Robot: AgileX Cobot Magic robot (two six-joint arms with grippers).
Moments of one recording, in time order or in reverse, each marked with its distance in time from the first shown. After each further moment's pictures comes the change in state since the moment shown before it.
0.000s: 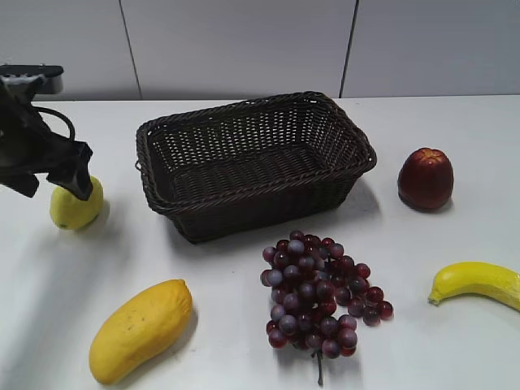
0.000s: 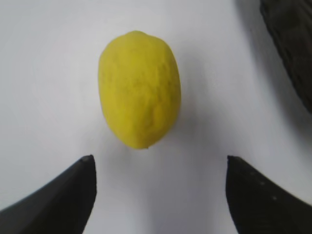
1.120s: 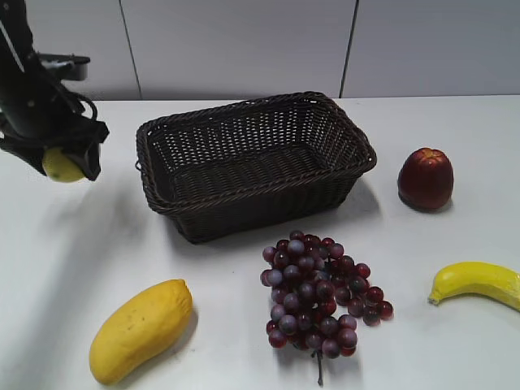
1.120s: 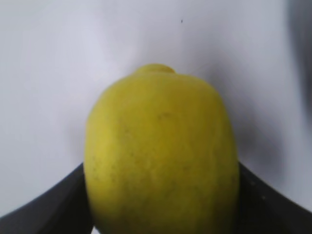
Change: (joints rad) left arm 0.000 0.179 -0.307 0.049 0.220 -0.007; right arm 0.000 0.000 0.000 0.000 0.001 0.000
